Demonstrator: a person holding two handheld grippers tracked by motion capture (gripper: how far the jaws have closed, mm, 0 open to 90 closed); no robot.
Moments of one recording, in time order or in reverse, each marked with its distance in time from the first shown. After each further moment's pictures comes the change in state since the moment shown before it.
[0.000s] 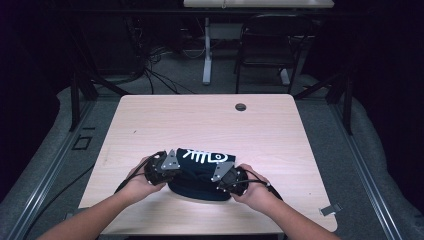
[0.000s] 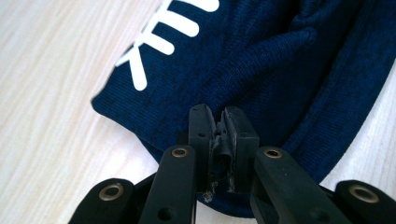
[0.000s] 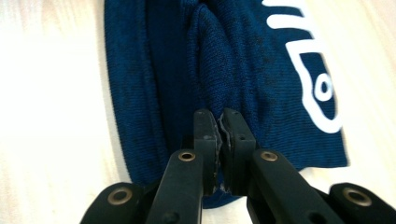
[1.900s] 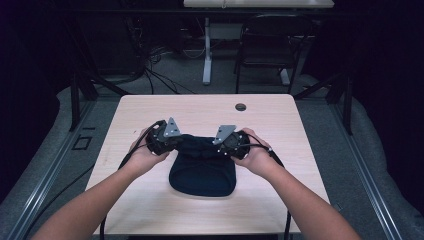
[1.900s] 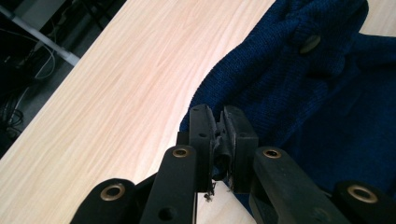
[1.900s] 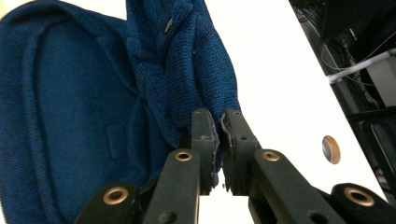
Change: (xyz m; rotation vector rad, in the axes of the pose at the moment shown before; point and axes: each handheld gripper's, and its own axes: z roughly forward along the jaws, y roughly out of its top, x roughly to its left) left arm 0.059 0.054 -0.024 -0.067 0.174 -0.056; right arm -0.081 0.042 -0.029 -0.052 -0.166 -0.043
